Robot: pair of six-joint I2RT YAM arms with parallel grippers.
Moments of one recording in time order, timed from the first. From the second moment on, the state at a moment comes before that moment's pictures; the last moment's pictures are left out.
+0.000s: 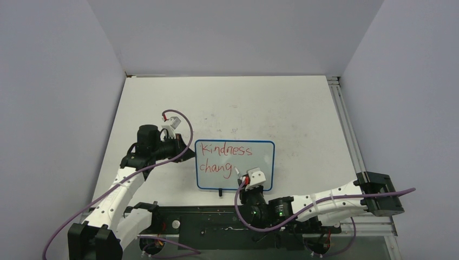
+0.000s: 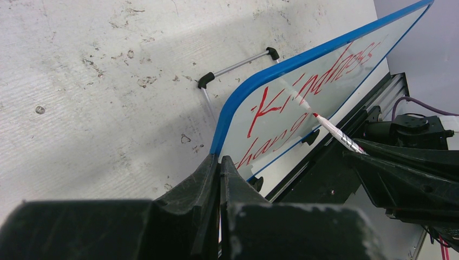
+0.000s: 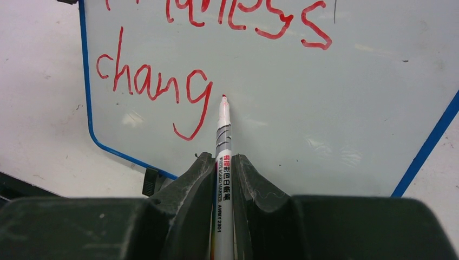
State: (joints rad) left arm -0.19 0.94 0.63 -0.36 0.63 -0.33; right arm 1.64 1.21 0.57 -0.09 1.18 0.74
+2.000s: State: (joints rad) left arm -0.19 0.94 0.63 -0.36 0.63 -0.33; right arm 1.59 1.19 0.56 -0.01 1.17 0.66
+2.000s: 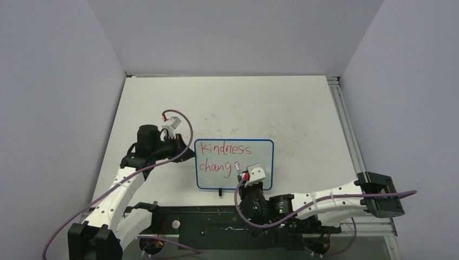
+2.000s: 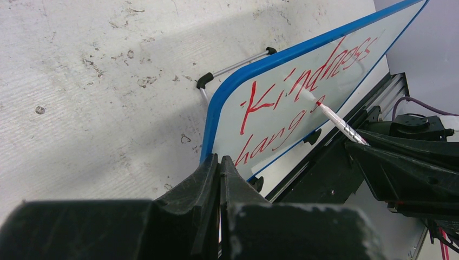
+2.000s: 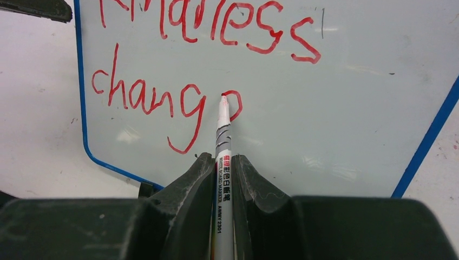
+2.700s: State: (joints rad) left arm -0.19 0.94 0.63 -0.36 0.63 -0.33; right arm 1.66 1.22 0.56 -0.17 1.15 0.86
